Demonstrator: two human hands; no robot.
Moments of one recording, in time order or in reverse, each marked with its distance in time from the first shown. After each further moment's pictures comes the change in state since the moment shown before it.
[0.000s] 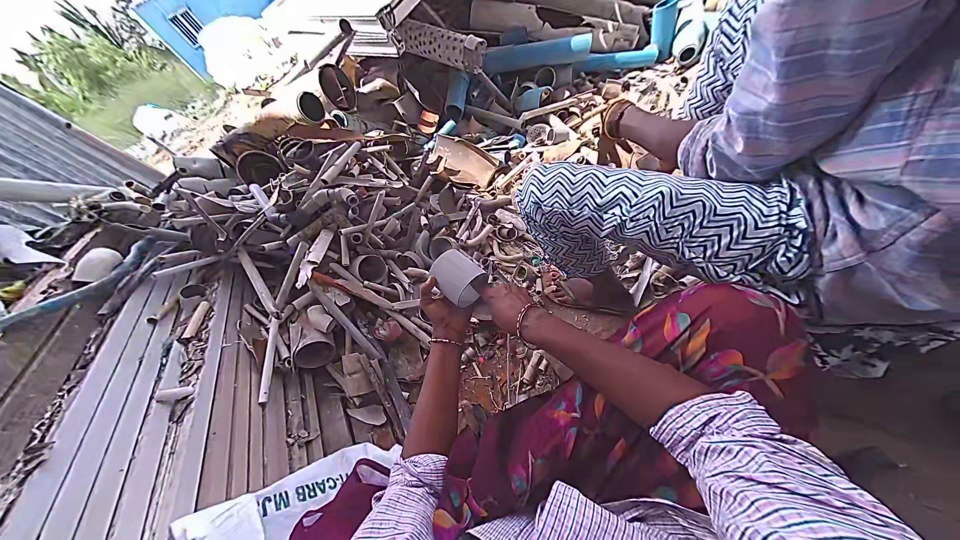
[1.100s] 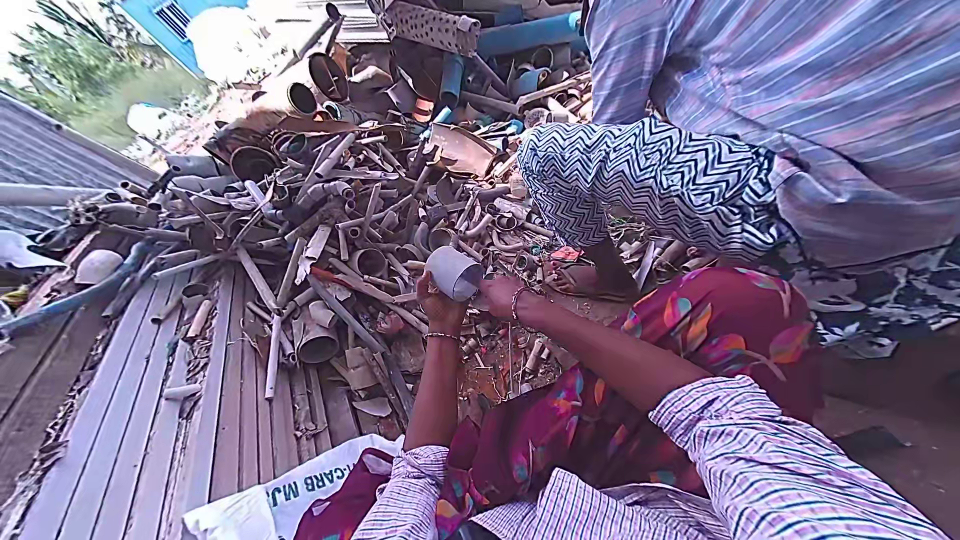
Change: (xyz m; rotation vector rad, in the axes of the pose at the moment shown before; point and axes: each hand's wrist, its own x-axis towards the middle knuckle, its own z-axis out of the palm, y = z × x) left_hand 0.000 0.005 -0.014 0.099 -0.001 -0.018; right_hand 0.015 0.010 0.007 0.041 -0.070 -0.042
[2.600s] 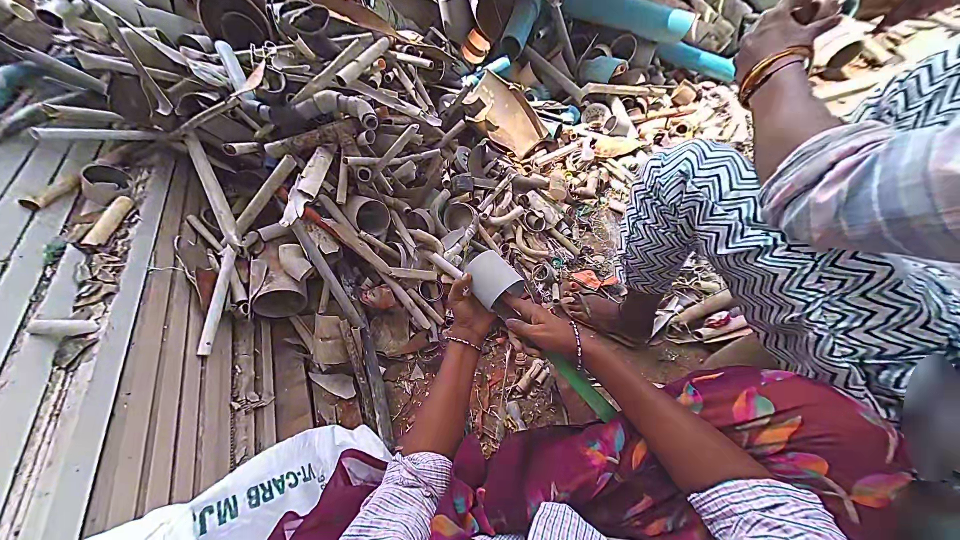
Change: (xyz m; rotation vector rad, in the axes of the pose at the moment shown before) left_hand 0.041 -0.003 -0.042 -0.269 0.177 -0.088; right_hand 0.052 0.018 0.020 0.916 -0.269 -0.068
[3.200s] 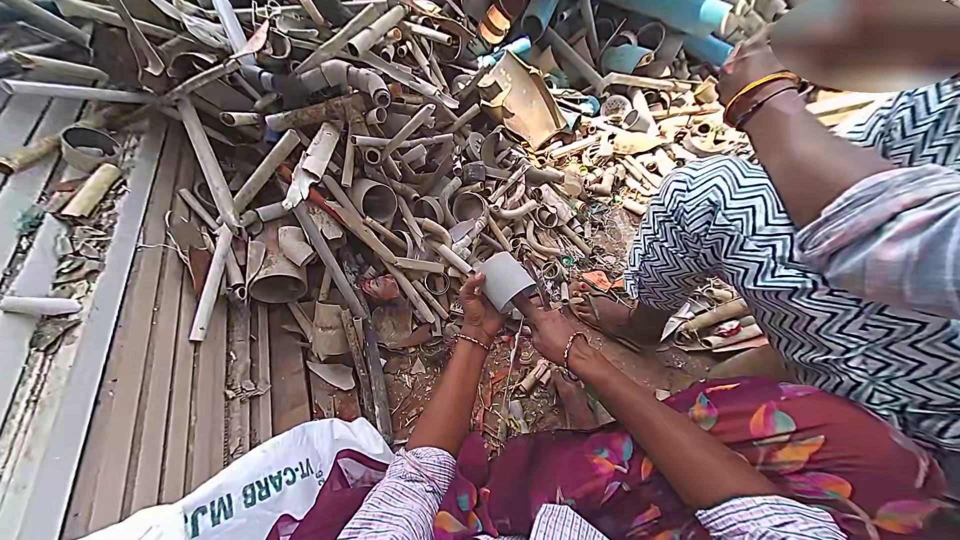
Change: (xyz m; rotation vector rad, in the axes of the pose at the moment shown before) left_hand 0.014 -0.001 -0.023 -0.020 0.029 -0.036; right_hand 0.023 -0.014 0.014 -0.903 0.134 0.392
